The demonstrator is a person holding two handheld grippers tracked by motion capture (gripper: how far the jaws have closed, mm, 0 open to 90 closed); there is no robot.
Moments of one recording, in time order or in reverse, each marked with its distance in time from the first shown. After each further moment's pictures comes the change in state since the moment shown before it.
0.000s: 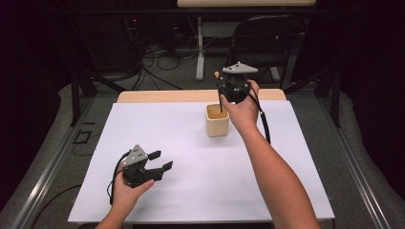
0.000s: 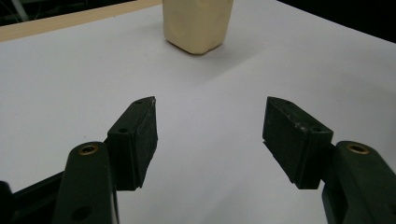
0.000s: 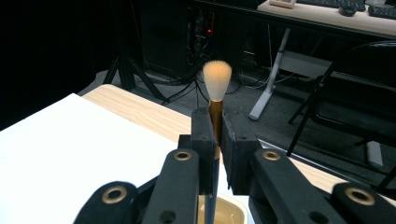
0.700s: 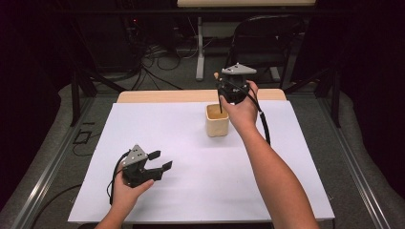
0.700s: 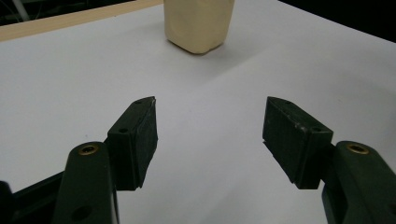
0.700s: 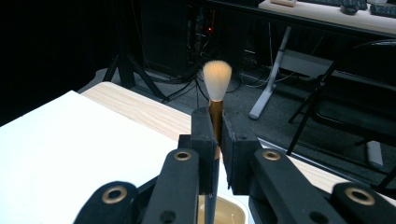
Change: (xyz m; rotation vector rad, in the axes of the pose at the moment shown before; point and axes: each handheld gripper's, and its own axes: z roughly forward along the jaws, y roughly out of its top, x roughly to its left) left arm 0.001 0.000 0.000 0.000 0.003 0.001; right arm 0.000 -0.004 0.005 0.002 0.001 -0.004
